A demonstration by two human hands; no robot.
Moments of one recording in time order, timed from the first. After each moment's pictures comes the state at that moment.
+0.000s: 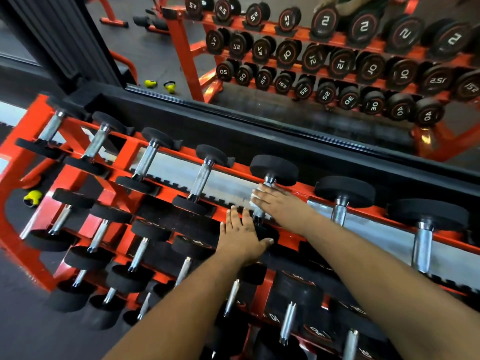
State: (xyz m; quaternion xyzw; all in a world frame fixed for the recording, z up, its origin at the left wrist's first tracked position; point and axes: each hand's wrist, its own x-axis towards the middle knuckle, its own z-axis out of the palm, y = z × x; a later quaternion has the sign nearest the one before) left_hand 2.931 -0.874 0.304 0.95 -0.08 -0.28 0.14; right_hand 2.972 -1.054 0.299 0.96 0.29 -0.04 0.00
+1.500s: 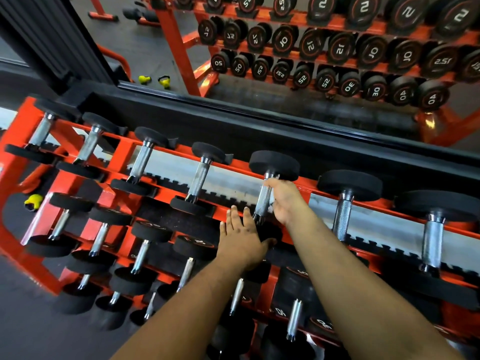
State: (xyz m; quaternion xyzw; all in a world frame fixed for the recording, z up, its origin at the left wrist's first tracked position) left_hand 2.930 -0.875 0.310 0.94 -0.08 -0.29 0.14; right_hand 3.006 -1.009 0.304 0.55 -0.37 -0.10 -0.74
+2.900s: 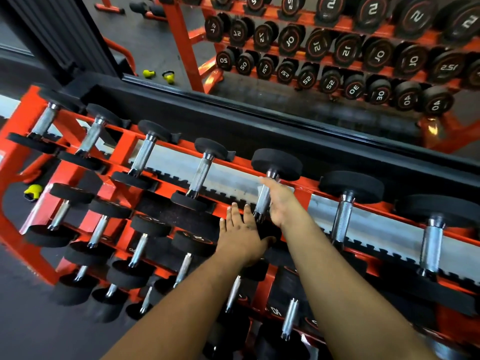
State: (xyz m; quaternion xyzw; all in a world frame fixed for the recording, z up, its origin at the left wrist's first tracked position) left_hand 2.931 -0.875 0.309 0.94 -0.08 -0.29 0.14; right_hand 2.998 -0.999 0.296 0.50 -0.39 -0.15 -0.75
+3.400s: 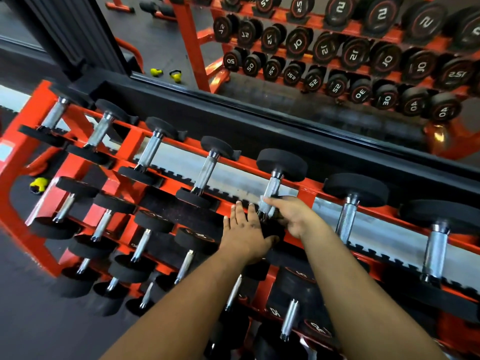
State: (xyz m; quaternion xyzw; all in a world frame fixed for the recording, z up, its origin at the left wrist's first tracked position) left_hand 2.931 -0.874 0.307 0.94 -0.08 -0.30 0.13; right_hand 2.970 -1.018 0.293 0.60 -0.33 -0.23 -0.69
